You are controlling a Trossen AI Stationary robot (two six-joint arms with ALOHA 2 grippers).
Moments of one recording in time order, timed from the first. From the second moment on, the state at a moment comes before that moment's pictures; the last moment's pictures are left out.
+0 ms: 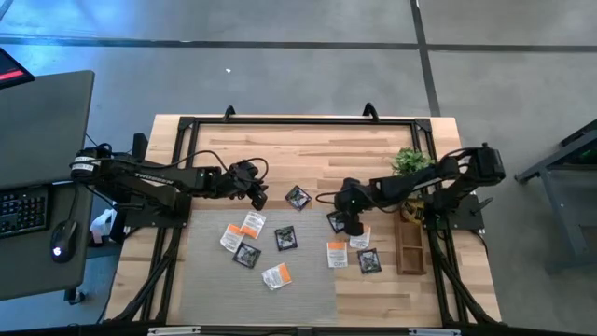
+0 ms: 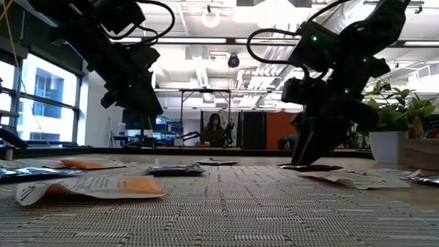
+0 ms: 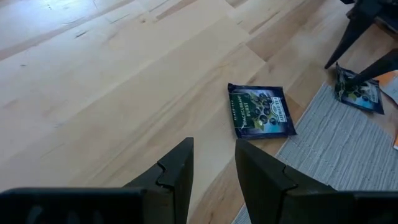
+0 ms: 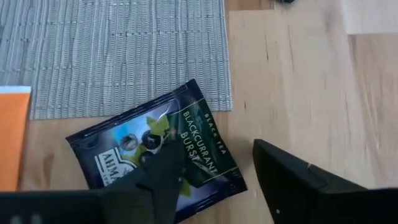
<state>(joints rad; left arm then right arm) 0.02 1.21 0.58 -0.11 -0.35 -0.65 -0.01 1.62 0.61 -0.06 0.02 0.03</state>
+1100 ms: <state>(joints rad) 0.02 1.21 0.58 -0.11 -0.35 -0.65 0.29 1.21 0.94 -1.29 0.32 1.05</state>
